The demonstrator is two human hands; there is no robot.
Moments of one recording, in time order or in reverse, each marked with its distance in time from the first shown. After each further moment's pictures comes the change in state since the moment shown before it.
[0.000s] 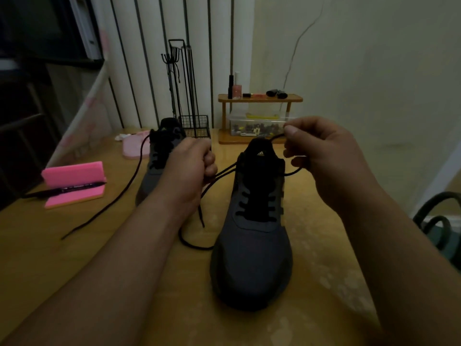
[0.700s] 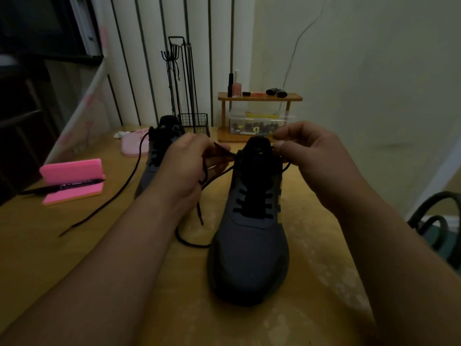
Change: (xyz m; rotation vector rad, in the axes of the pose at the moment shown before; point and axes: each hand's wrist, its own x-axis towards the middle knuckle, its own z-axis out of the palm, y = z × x) left_hand -0.003 0.007 0.005 -0.094 -0.026 0.000; right_hand 0.002 0.008 0.004 -0.180 -0.067 -0.026
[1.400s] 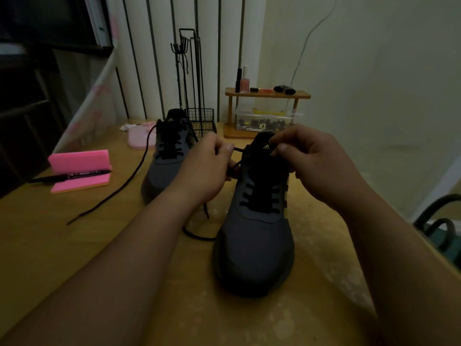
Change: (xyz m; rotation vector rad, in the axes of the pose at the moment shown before) left_hand -0.001 -0.016 -0.006 0.743 -0.050 0.189; right_hand -0.002 0.008 0.005 -0.258 -0.105 -0.118
